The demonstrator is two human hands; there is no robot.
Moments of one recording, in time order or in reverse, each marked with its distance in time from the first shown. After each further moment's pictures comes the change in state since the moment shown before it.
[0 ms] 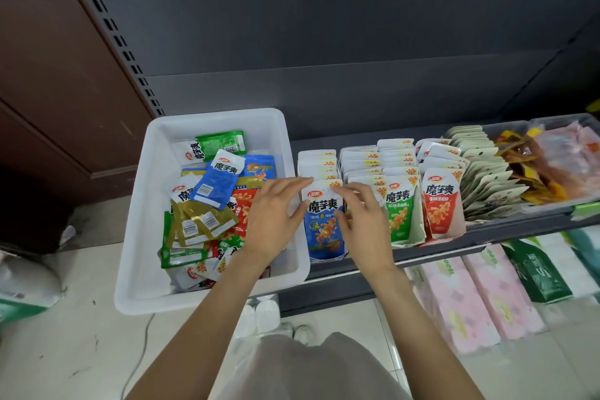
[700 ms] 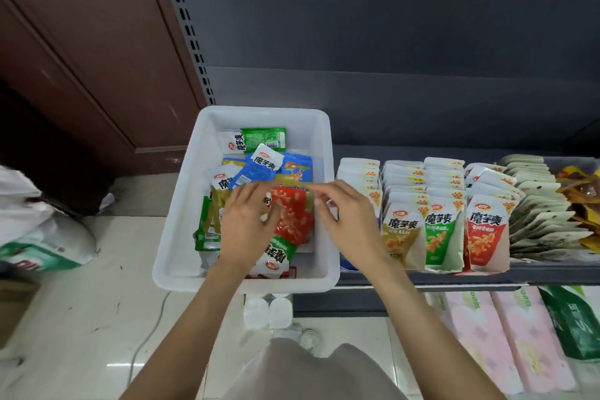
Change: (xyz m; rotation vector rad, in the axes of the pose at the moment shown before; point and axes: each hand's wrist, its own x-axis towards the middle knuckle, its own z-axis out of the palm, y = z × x) left_hand -0.038 -0.052 -0.045 0.059 0.280 -0.177; right_hand 0.033 -0.072 0.008 0.331 -0.212 -0.191
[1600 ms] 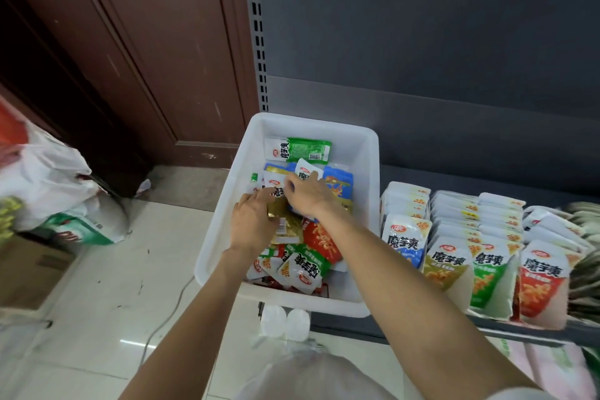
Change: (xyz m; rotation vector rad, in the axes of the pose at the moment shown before) left_hand 0.013 -0.075 -0.004 0.239 -0.230 -0.382; right_hand 0.117 -0.010 0.135 -0.519 -0.728 0.150
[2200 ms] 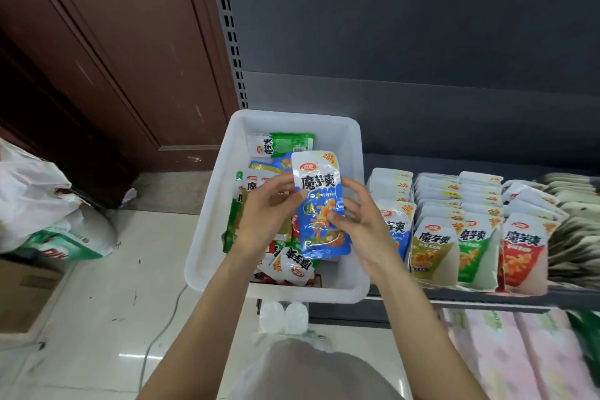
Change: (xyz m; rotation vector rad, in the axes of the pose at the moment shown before) left_hand -0.033 0.073 -0.056 -1.125 -0.167 -0.102; right_hand -0.153 0.037 -0.008 1.579 0.325 0.003
